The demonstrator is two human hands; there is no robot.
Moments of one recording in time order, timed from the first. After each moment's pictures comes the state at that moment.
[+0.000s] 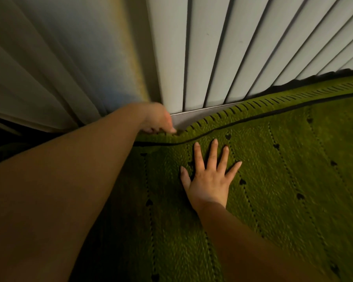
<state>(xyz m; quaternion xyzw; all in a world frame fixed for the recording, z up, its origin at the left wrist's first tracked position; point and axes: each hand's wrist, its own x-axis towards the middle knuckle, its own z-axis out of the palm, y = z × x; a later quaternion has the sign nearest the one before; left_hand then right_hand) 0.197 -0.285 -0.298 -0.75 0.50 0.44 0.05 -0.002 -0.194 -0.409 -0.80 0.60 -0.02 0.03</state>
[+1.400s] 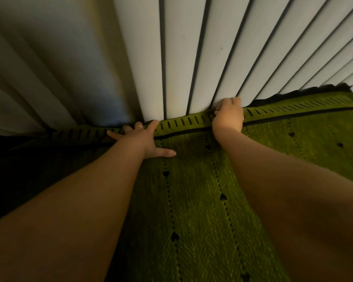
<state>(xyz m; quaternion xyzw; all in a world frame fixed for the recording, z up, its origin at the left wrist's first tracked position) 0.160 -0.279 -0.361 -0.82 0.49 0.28 0.13 -0.019 -0.424 -0.389 -0.71 0.67 -0.17 0.14</state>
